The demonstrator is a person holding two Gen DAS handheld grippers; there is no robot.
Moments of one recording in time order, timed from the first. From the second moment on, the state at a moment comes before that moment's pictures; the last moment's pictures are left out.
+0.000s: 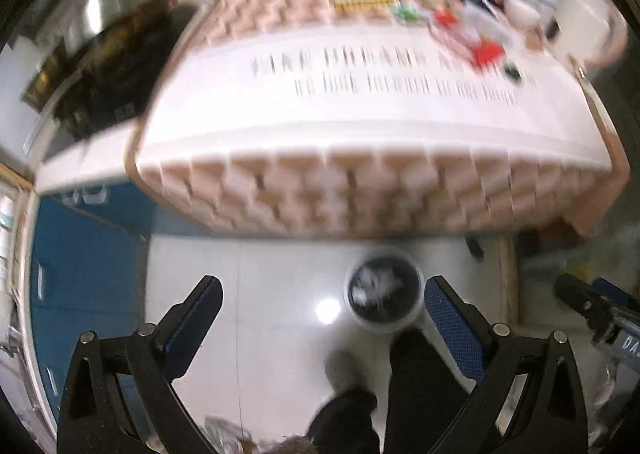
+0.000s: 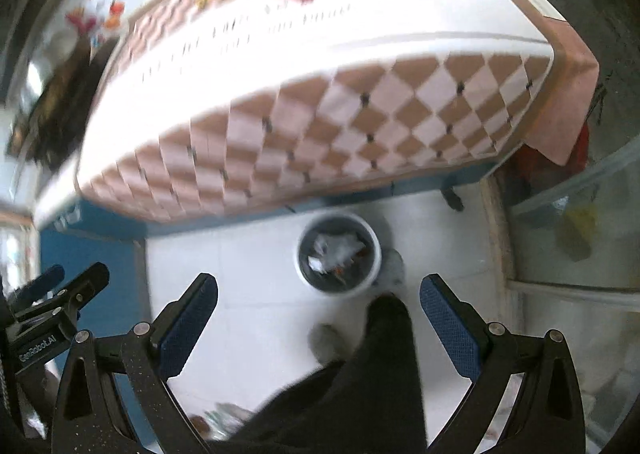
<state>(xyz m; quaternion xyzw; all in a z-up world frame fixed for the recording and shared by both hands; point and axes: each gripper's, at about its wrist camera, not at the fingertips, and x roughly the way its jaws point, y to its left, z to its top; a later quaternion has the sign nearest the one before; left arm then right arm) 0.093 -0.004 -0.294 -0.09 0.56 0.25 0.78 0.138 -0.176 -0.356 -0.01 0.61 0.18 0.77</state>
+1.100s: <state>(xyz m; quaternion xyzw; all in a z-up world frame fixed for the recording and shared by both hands) 0.517 0.100 -0.374 -0.18 0.60 0.24 0.74 0.526 -0.171 -0.381 0.09 0.54 0.13 0.83</state>
